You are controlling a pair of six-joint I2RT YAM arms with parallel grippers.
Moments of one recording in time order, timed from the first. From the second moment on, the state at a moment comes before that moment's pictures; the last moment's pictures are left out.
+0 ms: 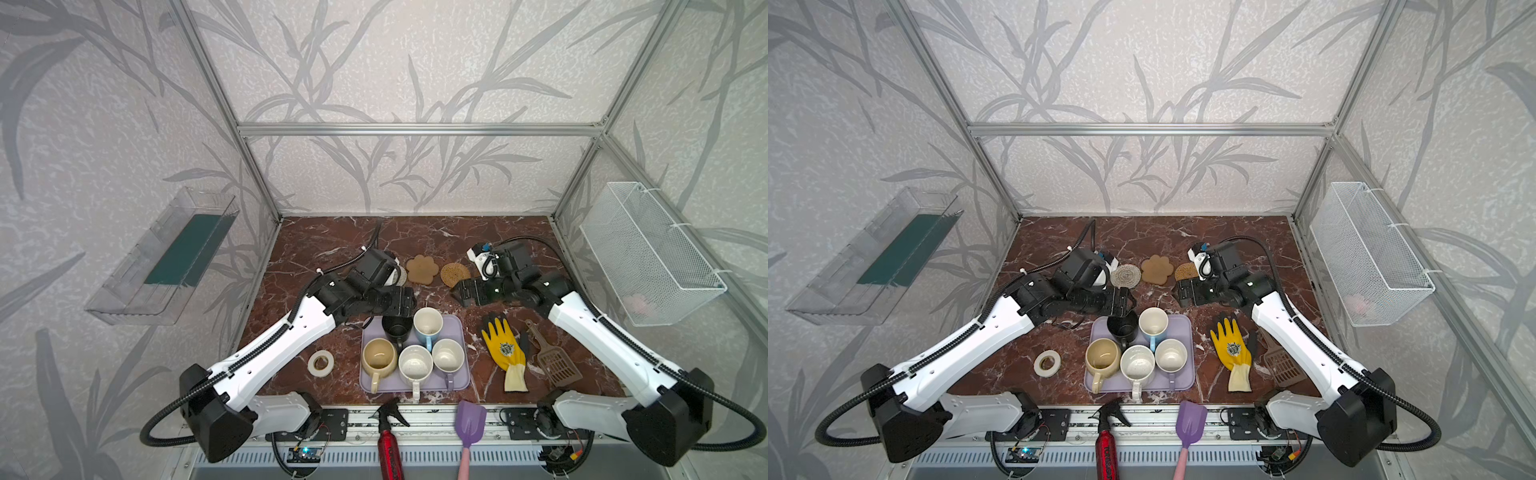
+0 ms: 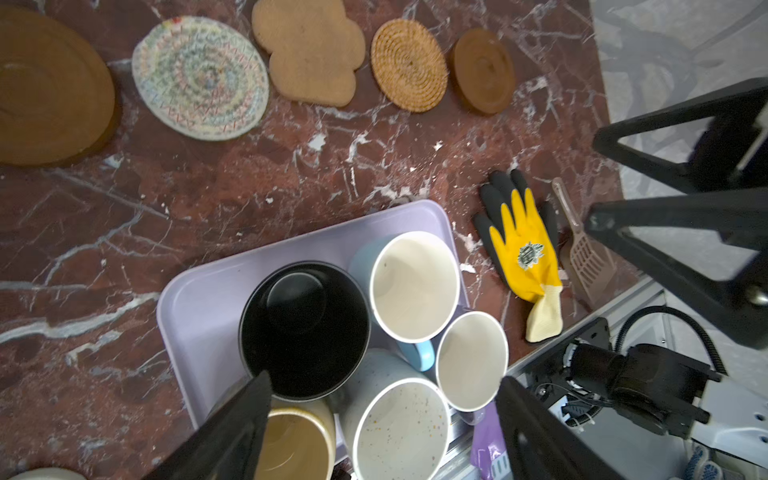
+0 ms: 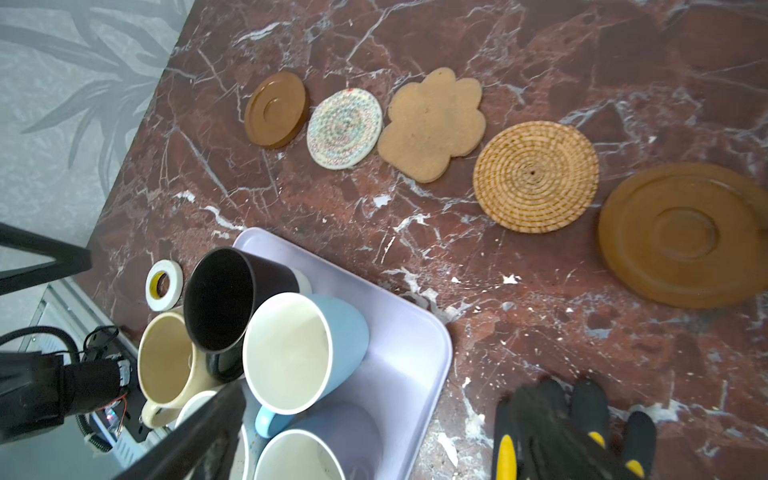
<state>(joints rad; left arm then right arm) -0.73 1.26 1.21 -0.91 0.10 -0.60 0.52 1.24 1.09 -0.70 -0.26 0.28</state>
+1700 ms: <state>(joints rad) -0.94 1.37 1.02 -0.89 -0.07 -0.79 0.69 1.19 0.87 -0.48 -0.22 0.42</state>
